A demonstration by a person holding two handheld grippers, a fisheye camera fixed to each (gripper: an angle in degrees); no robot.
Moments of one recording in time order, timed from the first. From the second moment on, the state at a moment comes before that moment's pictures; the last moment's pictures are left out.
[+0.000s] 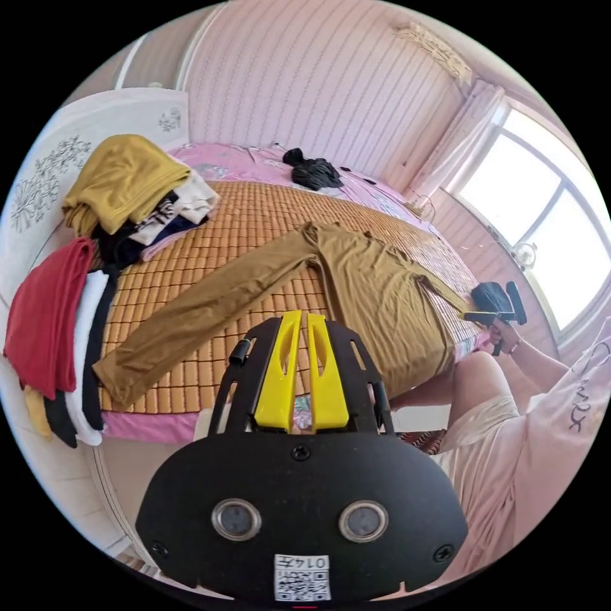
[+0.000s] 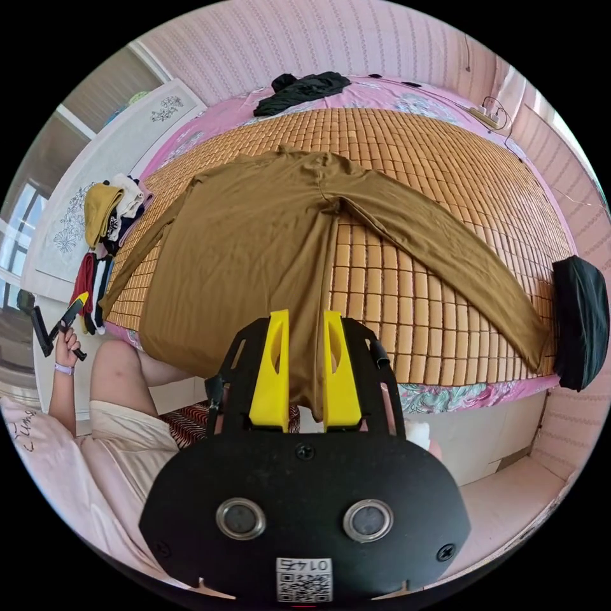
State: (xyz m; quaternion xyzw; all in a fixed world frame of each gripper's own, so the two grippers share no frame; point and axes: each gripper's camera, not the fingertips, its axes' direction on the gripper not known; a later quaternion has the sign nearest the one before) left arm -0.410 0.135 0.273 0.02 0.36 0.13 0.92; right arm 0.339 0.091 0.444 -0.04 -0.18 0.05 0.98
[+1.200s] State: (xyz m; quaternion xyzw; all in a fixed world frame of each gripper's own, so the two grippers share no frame) left arm -0.195 0.116 0.360 -0.11 0.34 0.24 0.90; right arm 0.375 0.067 0.394 -0.05 -0.20 0.03 0.98
